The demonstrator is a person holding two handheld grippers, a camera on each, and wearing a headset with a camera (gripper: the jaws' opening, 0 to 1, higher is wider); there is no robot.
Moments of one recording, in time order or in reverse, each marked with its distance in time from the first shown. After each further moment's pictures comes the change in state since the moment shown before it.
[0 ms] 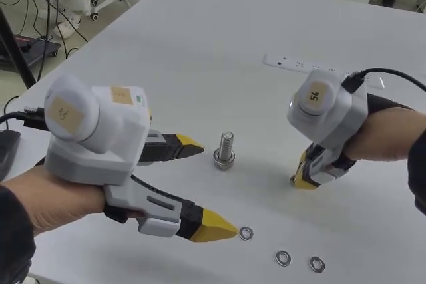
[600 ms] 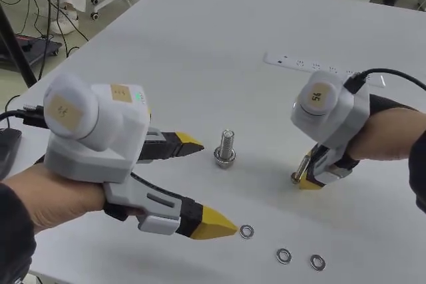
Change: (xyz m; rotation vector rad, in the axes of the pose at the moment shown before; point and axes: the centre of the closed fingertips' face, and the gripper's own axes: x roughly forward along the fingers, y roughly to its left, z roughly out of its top) left arm -0.001 0.001 -0.001 0.000 0.000 0.004; right arm 0.004 -0.002 -0.013 0.023 0.024 0.001
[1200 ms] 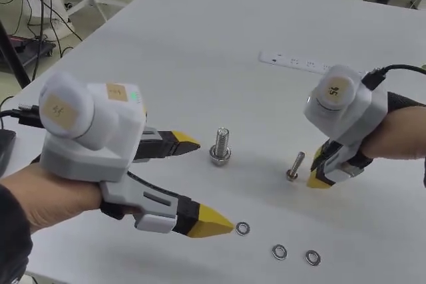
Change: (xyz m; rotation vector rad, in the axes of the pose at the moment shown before) left arm 0.001 -0.002 0.000 0.005 0.001 -0.005; right arm -0.018 0.004 -0.016 0.058 -0.033 -0.023
